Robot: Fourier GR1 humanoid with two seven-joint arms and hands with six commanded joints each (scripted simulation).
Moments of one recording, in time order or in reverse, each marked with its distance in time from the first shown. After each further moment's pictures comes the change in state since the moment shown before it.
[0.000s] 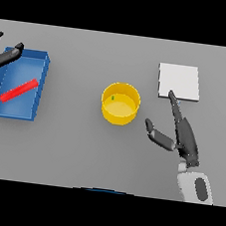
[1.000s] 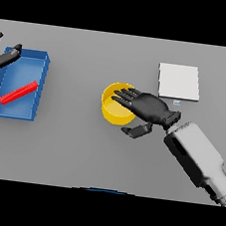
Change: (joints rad) left arm 0.029 -0.011 0.023 -0.044 0.048 -0.017 0.009; right arm -0.569 -0.262 0.403 0.342 0.502 0.336 -0.099
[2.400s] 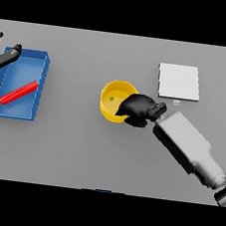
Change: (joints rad) left arm -0.010 0.012 -0.010 0.027 -0.018 -0.019 -0.028; right arm -0.165 0.053 0.124 0.210 0.030 0.157 -0.002
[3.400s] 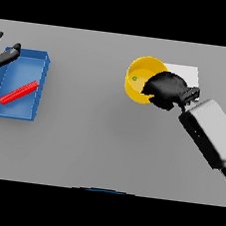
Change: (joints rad) left arm 0.001 -0.005 0.017 -0.013 0.033 -0.009 0.012; right arm -0.021 -0.182 -0.149 -0.197 -0.080 0.086 0.130
